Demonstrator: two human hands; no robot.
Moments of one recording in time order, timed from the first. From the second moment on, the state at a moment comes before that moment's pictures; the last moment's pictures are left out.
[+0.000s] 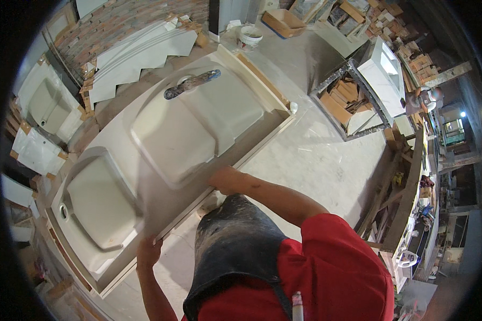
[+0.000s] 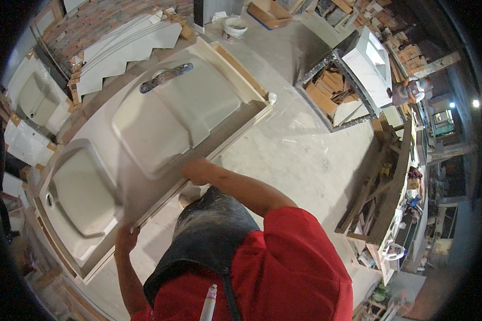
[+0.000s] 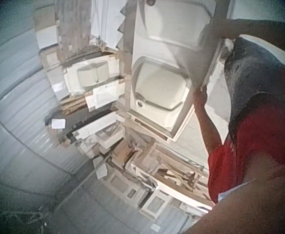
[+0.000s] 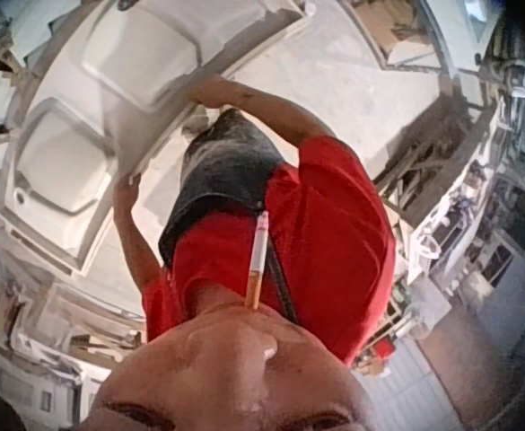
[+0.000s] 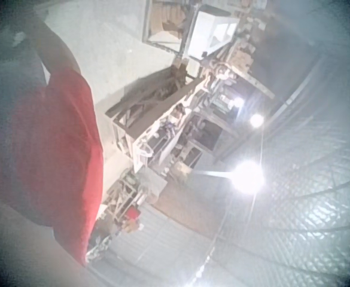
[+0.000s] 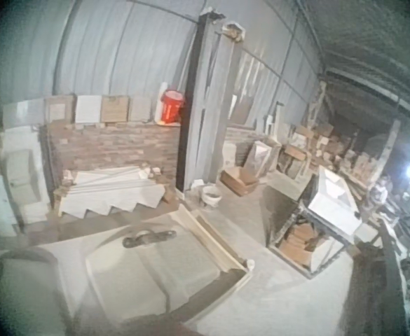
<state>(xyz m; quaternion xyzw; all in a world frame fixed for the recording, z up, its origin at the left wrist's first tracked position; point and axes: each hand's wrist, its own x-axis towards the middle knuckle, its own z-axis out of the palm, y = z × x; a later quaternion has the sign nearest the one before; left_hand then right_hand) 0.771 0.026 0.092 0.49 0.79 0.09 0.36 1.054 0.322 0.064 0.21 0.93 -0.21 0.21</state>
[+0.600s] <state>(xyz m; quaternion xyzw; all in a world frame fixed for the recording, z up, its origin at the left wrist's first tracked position) 0.766 0.016 0.075 0.53 0.78 0.10 0.33 1.055 0.319 0.053 0.23 0.92 -0.23 0.21</state>
